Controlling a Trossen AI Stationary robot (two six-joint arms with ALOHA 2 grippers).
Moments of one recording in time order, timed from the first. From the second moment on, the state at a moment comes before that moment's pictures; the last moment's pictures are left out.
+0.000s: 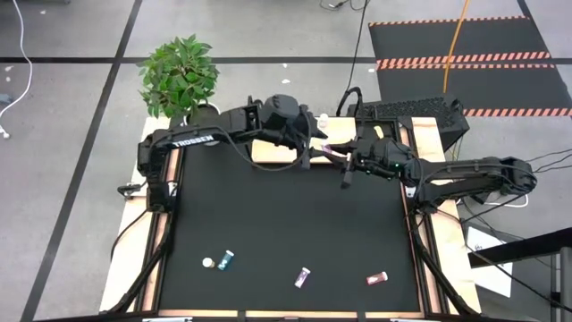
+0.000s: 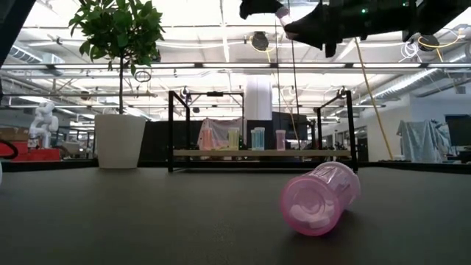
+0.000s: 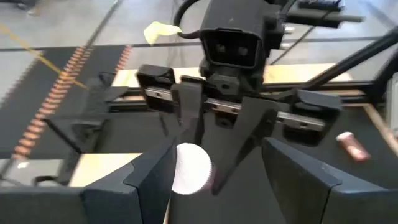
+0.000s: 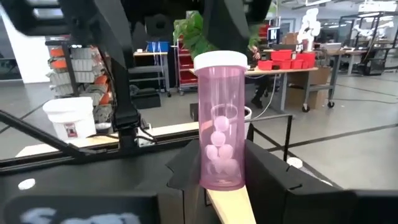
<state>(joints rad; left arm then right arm) 0.19 1.86 1.97 -0.57 0.17 0.14 -0.17 1.01 0.51 0.55 0.13 0.04</state>
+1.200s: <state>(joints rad) 0.27 1.86 1.97 -0.52 0.29 0.02 -0.17 1.01 0.51 0.60 0.13 -0.01</state>
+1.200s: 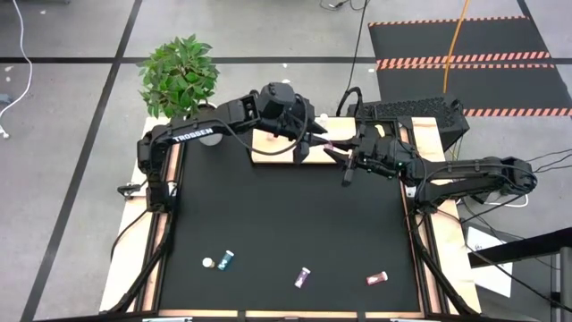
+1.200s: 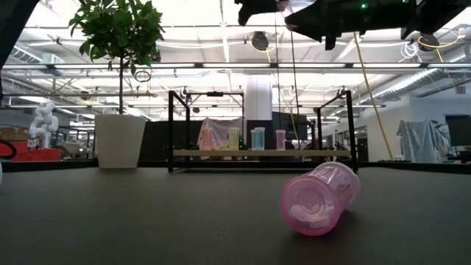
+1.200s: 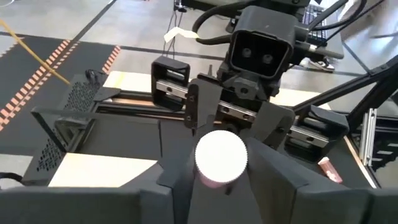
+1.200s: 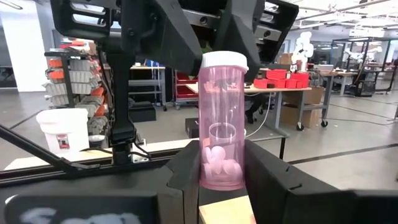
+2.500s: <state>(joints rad) 0.45 2.18 1.97 -0.32 0.21 0.27 -0.13 0.84 0.51 0.22 0.49 0.19</state>
